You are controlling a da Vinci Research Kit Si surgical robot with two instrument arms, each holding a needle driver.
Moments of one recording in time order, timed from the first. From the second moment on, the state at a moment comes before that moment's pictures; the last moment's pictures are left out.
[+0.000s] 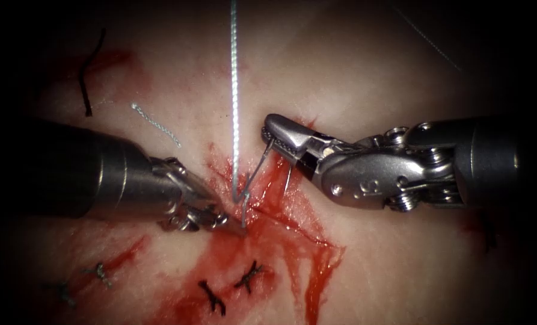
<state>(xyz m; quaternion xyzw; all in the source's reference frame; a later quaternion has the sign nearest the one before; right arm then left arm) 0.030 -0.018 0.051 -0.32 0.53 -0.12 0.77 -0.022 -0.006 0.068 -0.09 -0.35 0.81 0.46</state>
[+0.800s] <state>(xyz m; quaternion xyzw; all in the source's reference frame) 0.030 -0.016 0.048 -0.40 0.52 -0.21 0.72 -0.022 -0.006 0.068 -0.08 -0.35 0.81 0.46</state>
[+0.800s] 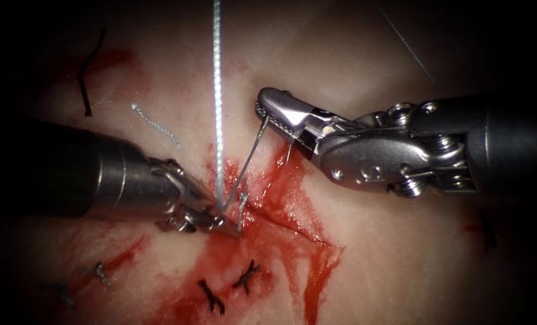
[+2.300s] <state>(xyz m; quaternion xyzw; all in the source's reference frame) 0.031 -0.019 0.053 -0.32 0.52 -0.20 0.77 -0.022 -0.006 0.068 -0.08 -0.35 0.81 0.46</state>
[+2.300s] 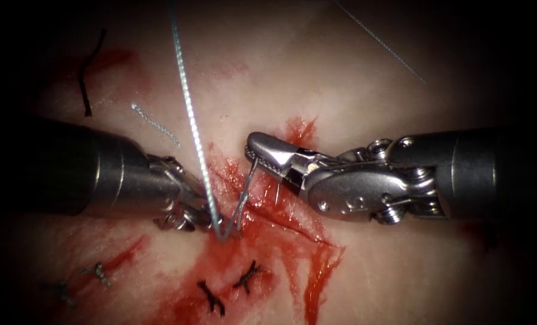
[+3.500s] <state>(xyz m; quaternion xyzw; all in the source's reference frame) 0.030 -0.021 0.053 -0.33 0.50 -0.20 0.77 -0.022 -0.005 0.067 -0.08 -0.36 0.81 0.46</state>
